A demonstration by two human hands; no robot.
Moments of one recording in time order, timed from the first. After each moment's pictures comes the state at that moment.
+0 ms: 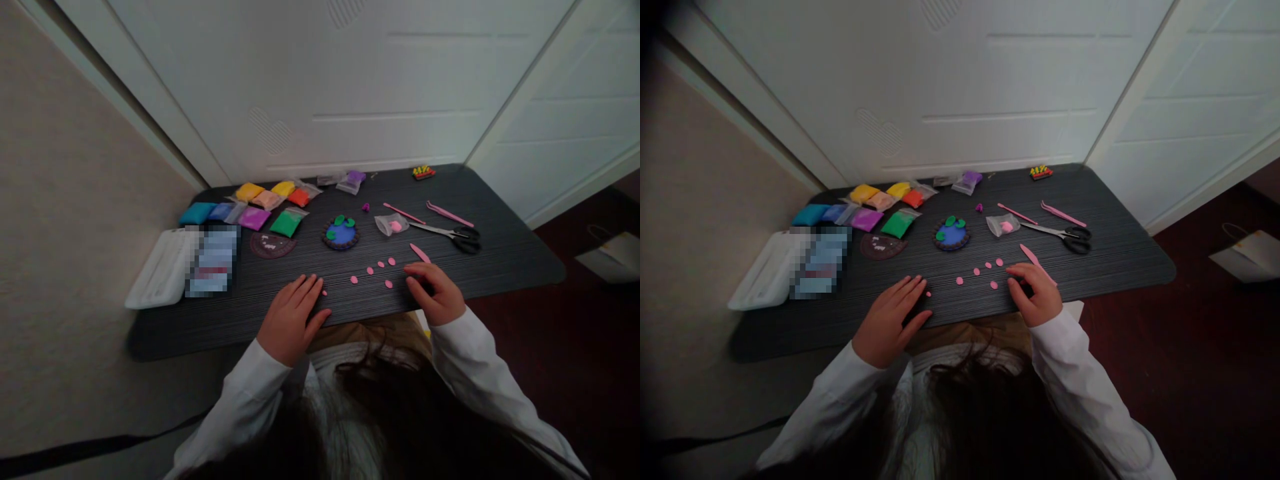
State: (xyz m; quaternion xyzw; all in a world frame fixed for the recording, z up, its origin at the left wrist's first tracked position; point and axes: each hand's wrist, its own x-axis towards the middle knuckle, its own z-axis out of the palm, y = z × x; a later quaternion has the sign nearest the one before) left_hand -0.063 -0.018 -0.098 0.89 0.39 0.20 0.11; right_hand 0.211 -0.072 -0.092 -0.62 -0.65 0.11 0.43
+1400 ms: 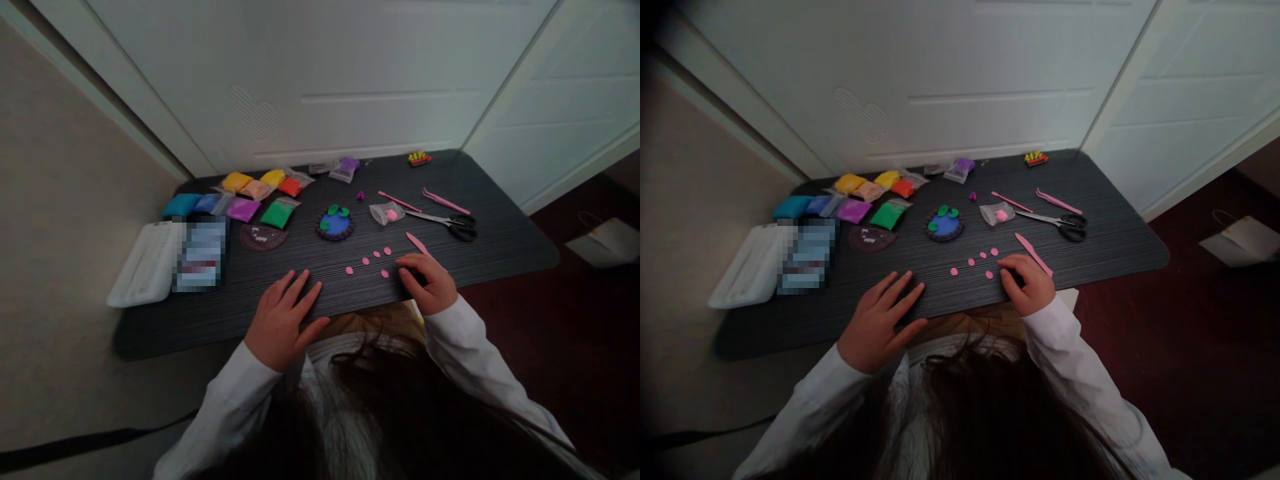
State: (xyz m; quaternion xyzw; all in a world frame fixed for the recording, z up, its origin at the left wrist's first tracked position) left_hand -0.068 -0.027 -0.092 0.92 0.38 0.09 0.00; right_hand 0.210 -0.069 -0.100 -0.61 -0.67 0.07 0.42
